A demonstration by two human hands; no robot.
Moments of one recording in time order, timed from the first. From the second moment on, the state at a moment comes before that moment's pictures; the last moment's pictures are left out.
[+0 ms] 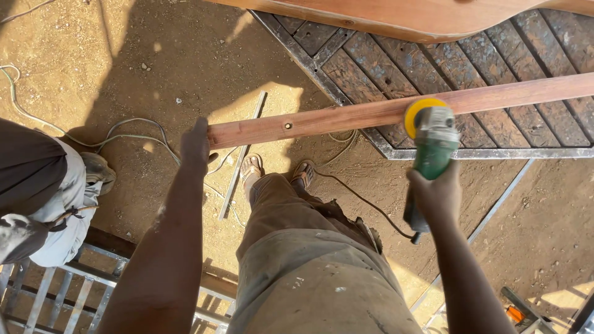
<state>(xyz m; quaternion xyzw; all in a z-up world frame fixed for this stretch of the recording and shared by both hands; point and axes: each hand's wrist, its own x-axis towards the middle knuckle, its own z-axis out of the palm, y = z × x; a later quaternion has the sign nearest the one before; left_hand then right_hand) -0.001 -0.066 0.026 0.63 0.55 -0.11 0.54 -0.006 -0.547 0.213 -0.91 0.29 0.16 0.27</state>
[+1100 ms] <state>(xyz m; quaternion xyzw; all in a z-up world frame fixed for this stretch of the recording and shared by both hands) 0.007 -0.058 0.070 0.58 0.52 -0.20 0.59 -0.041 -0.483 0.215 -0.90 0.33 0.16 0.26</state>
